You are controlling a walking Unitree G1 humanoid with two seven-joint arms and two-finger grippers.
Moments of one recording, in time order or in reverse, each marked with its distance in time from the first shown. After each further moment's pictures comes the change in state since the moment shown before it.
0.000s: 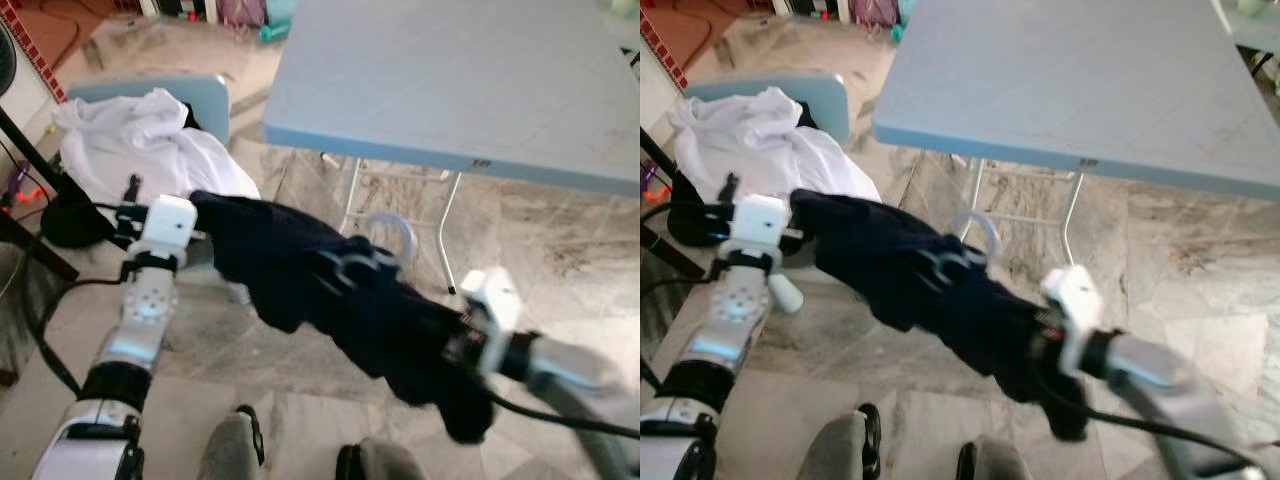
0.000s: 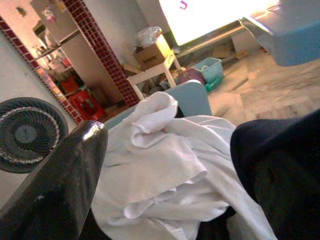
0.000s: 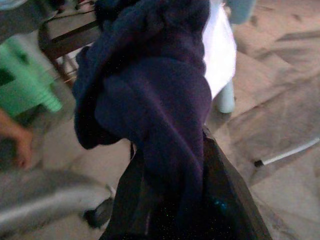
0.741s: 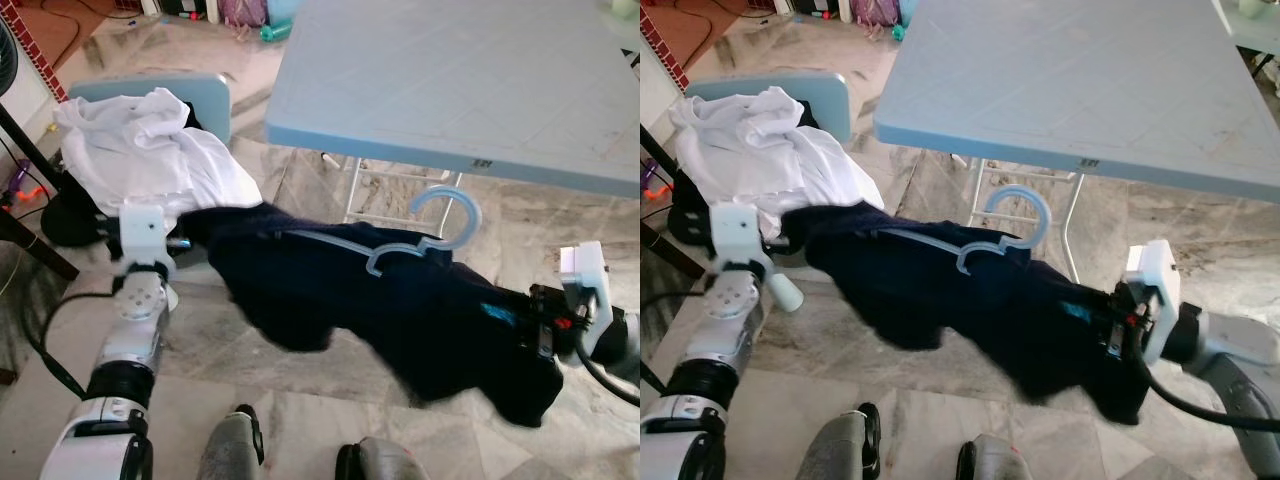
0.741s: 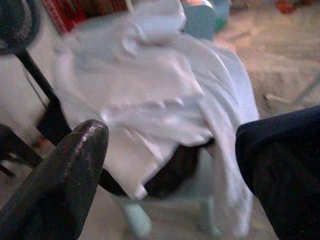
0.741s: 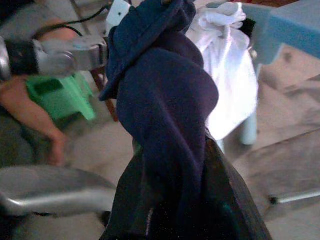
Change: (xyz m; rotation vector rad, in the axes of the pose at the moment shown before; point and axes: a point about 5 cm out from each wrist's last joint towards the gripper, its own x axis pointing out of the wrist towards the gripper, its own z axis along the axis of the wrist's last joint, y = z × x) left arm -0.006 -0.004 -0.034 -0.300 0.335 0.008; right arm -0.040 -0.026 0.044 -0.102 -0.105 0.122
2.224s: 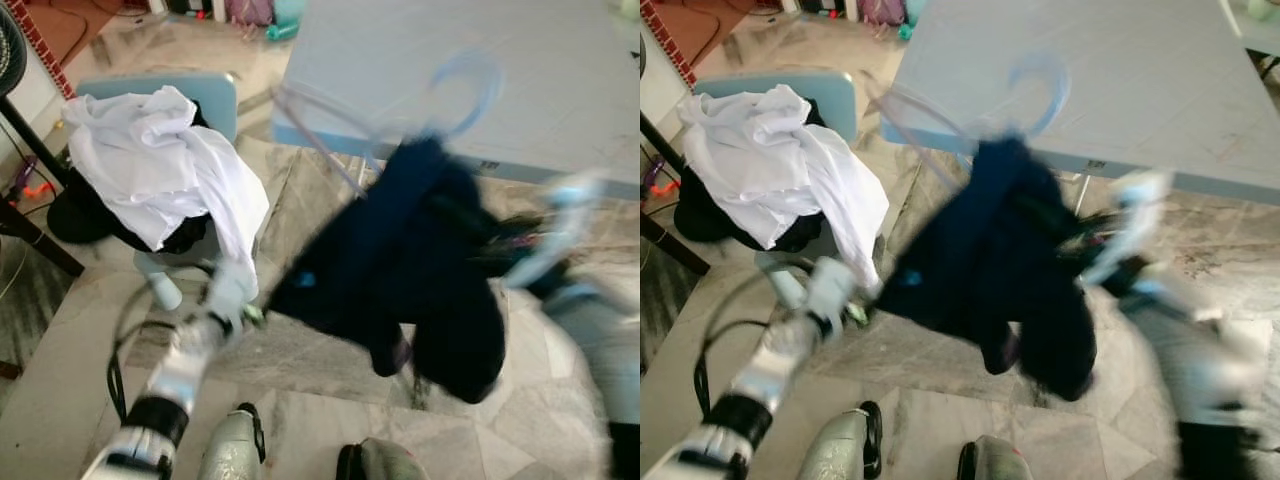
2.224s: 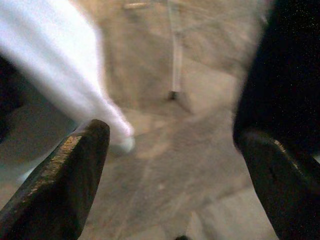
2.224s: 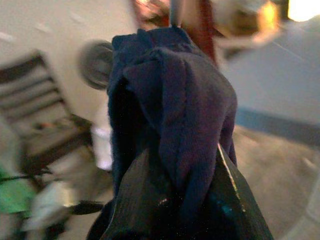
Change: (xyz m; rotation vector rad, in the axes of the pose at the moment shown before) left arm -0.053 -0.085 -0.057 0.258 0.223 -0.670; right arm 0.062 -0.024 0.012 0.174 -0.285 -0.397
